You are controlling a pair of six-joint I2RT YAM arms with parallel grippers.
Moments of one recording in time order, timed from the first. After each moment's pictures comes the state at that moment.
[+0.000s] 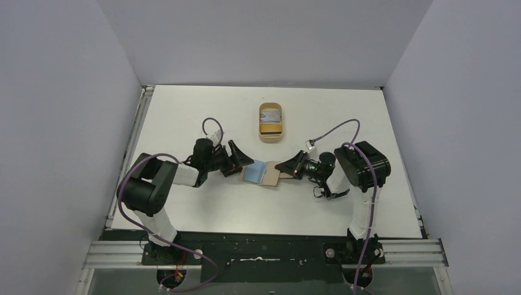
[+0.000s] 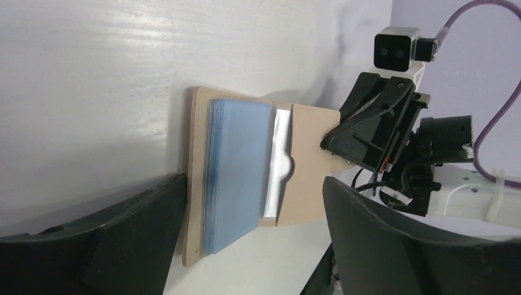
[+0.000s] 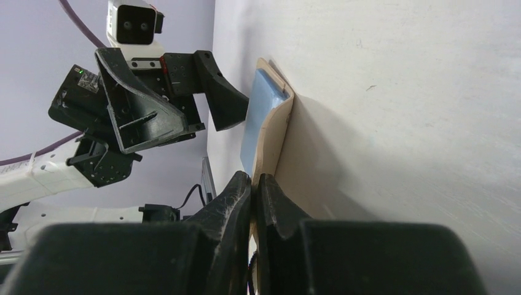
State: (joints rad) left arm -0.37 1.75 0.61 0.59 0.54 -0.94; right arm 0.31 2.06 0.47 1.34 -0.73 1.17
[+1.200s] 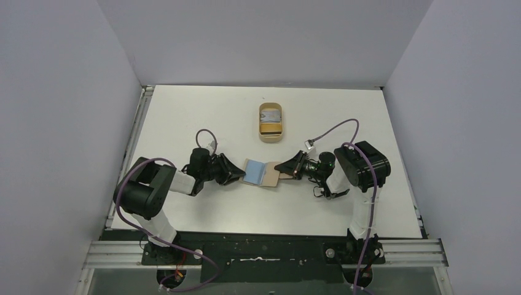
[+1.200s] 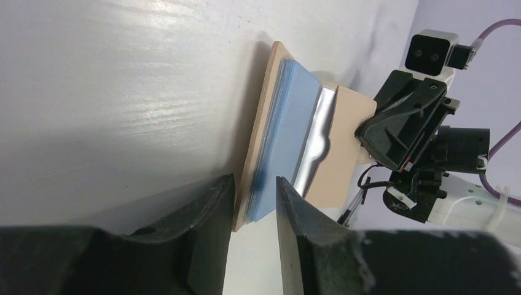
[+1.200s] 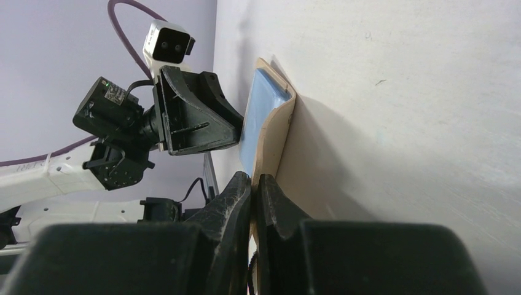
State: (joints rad) left arm -0.36 1.71 0.48 0.61 0.51 -1.05; right arm 0.31 2.06 0.47 1.34 -0.76 1.16
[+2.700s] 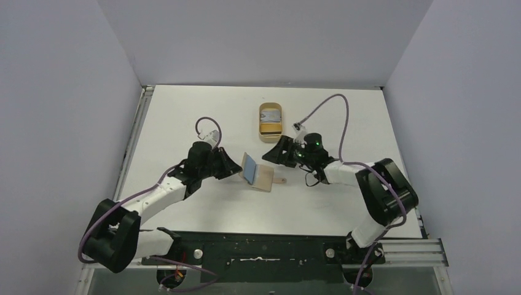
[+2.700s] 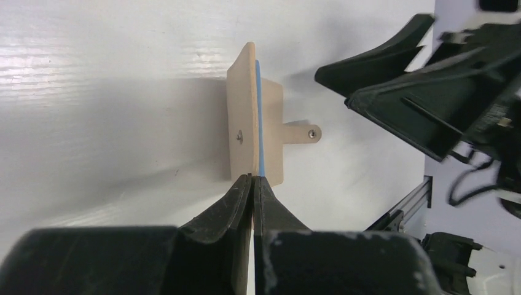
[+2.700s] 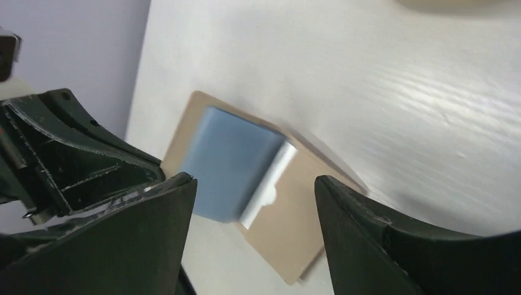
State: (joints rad) left arm -0.46 1.29 0.55 0.16 0.28 -0.85; right arm 0.40 1.73 0.60 0.70 -0.60 0.85
